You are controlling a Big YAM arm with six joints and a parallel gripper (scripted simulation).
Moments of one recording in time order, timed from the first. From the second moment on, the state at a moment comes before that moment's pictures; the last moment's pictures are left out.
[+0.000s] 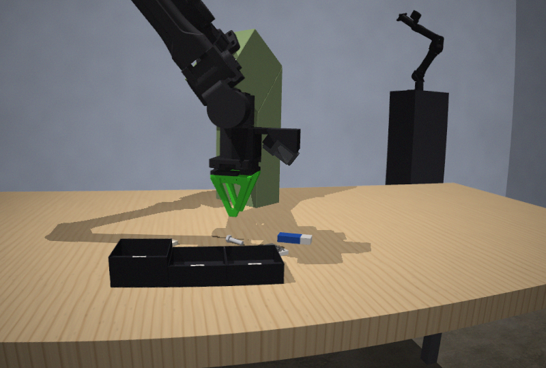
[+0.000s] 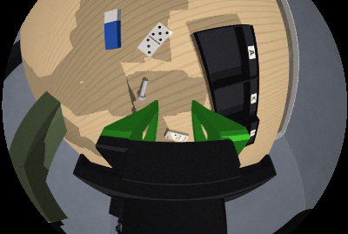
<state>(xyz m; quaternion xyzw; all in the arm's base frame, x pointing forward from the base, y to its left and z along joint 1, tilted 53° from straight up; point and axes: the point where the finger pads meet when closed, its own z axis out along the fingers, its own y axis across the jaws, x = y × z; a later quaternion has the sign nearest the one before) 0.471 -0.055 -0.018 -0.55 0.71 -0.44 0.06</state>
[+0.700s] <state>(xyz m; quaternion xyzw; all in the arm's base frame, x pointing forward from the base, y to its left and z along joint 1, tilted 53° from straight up) 0.431 0.027 -0.131 -0.55 0.71 -0.44 0.06</state>
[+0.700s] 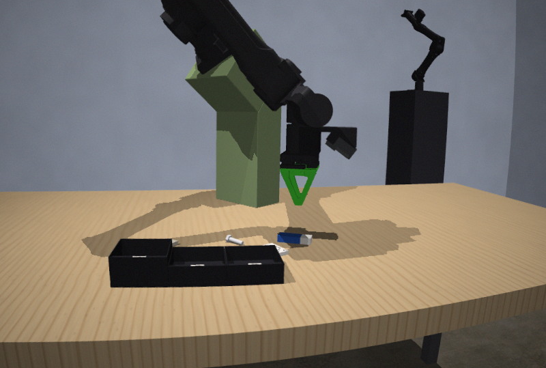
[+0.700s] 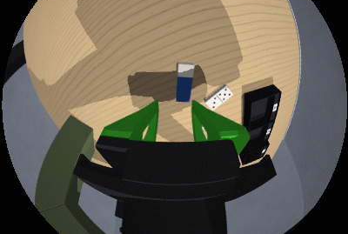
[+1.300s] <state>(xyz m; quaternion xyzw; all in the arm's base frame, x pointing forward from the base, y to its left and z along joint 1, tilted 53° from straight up) 0.436 0.022 -0.121 -0.54 0.72 -0.44 0.08</state>
